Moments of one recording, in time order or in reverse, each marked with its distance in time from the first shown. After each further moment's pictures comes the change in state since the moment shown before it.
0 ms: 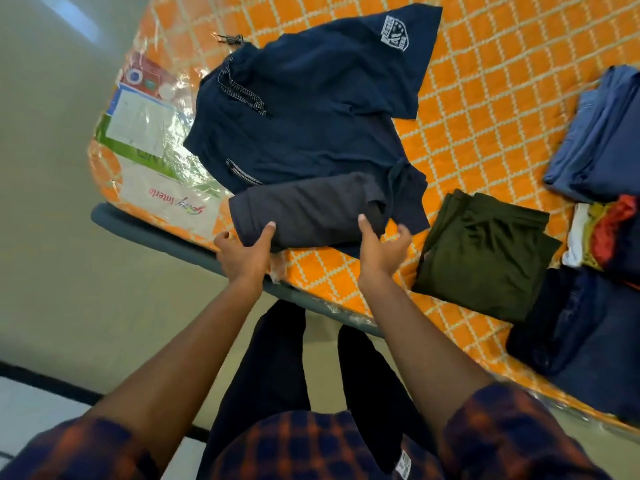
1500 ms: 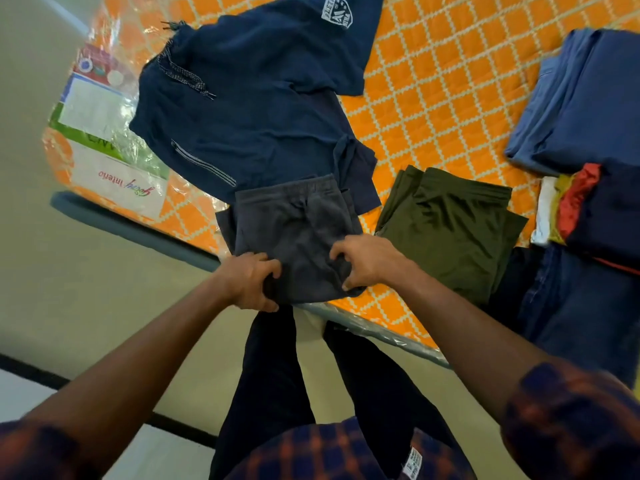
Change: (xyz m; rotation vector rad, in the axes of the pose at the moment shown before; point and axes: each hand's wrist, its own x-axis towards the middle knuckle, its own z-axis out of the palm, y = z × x) left_hand -0.083 -0.027 0.041 1.626 -0.736 0.787; right_hand 0.092 -0.001 -0.122 -1.570 -0.987 -0.959
